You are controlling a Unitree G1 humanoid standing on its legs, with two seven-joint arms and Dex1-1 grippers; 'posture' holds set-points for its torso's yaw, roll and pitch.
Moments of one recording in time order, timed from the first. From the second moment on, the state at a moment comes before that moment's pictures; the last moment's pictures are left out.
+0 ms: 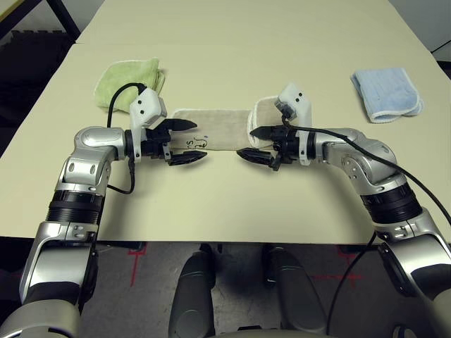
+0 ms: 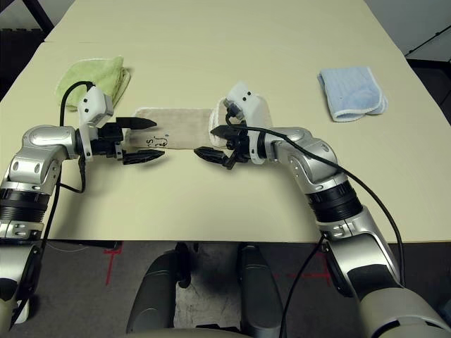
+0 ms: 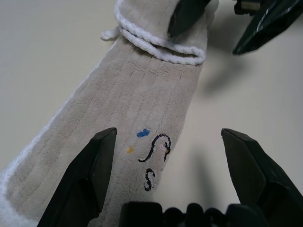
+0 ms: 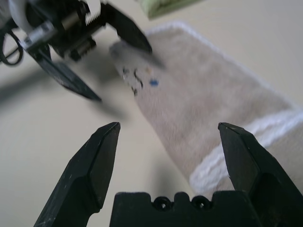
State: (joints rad) left arm -0.69 0.67 -0.04 0.32 -0.23 0.20 -1.24; right arm -0.77 -0.37 0.15 0.07 0.38 0.62 0.83
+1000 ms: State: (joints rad) left arm -0.59 0.80 0.06 0.23 -0.29 0.53 -1.06; right arm -0.93 -0.67 0.01 1.02 0.24 -0.45 1.60
